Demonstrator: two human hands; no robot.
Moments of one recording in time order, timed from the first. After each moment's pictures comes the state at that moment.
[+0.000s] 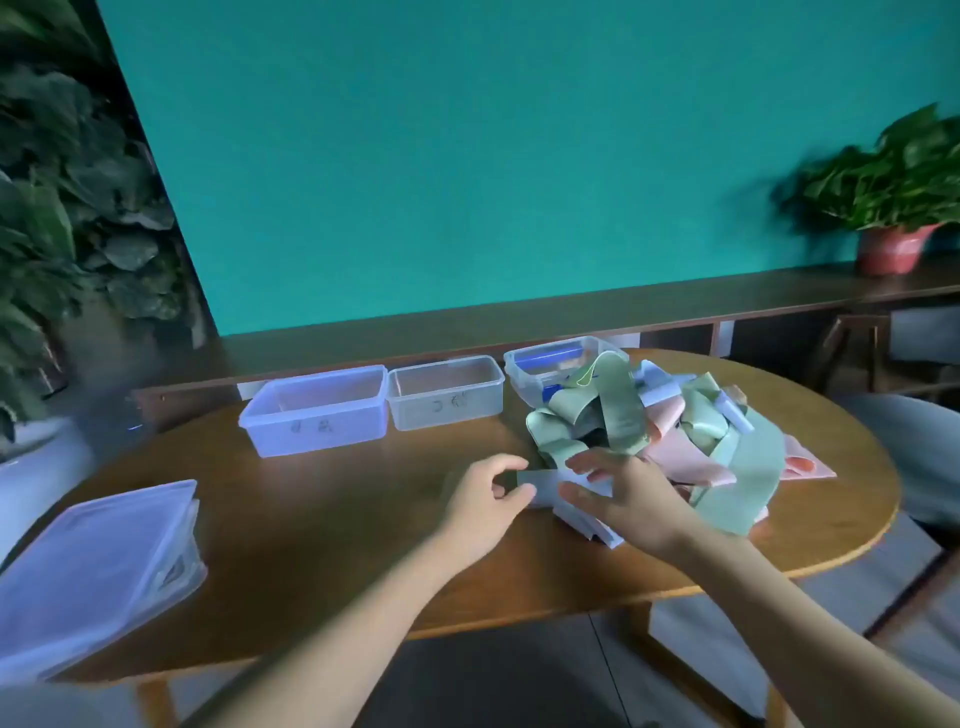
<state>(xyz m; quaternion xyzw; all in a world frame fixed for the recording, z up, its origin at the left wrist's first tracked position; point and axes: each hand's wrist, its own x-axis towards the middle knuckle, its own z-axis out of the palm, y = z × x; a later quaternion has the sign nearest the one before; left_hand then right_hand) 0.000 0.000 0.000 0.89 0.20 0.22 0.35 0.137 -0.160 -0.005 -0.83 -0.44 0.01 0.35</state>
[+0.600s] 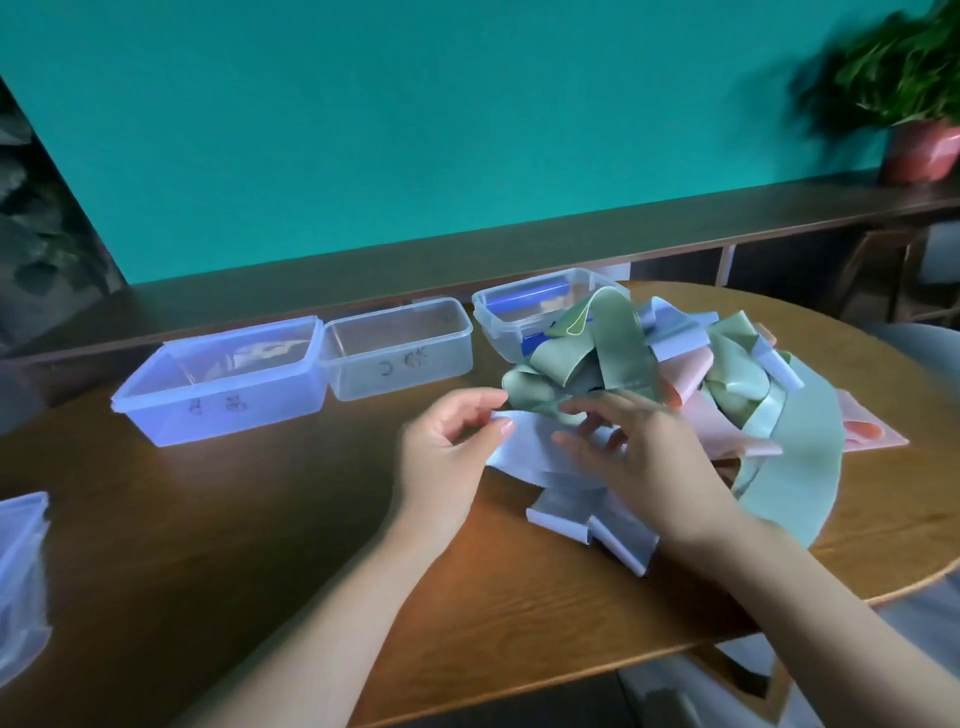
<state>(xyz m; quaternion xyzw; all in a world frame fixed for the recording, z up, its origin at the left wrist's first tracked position) 0.061 0.026 -0.015 0.72 0.15 0.38 0.56 0.180 -0.135 -0.017 -0.79 -0.44 -0.09 0.43</state>
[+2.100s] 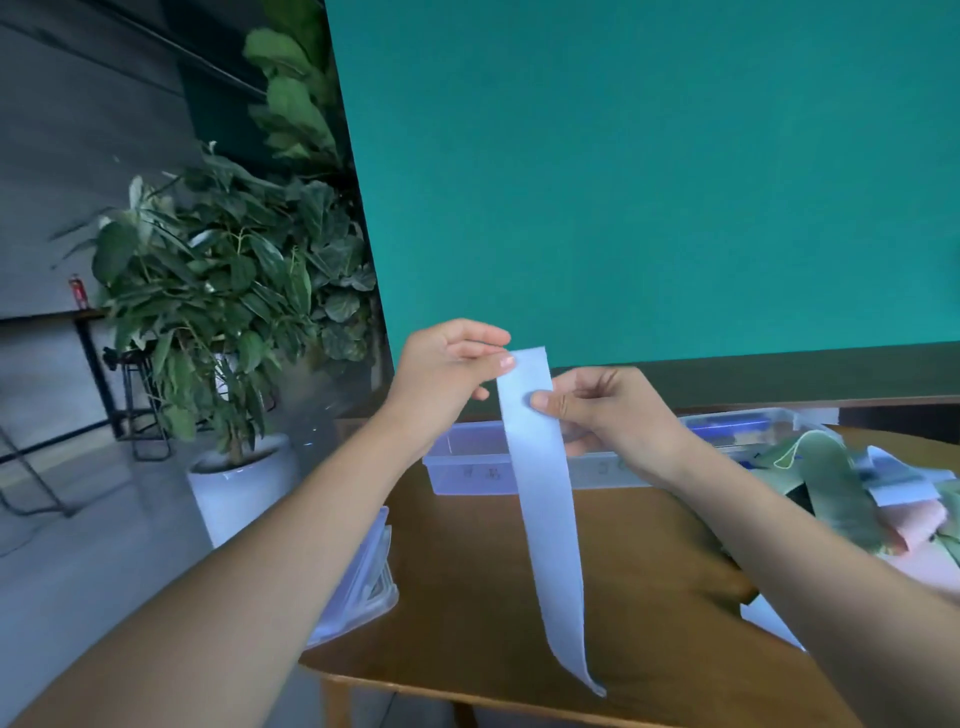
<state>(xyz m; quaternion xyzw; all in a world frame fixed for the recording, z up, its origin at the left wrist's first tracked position) -0.136 0.099 0.205 0.77 0.19 0.46 0.41 0.030 -0.005 0.158 -0.51 -0.53 0.26 0.63</state>
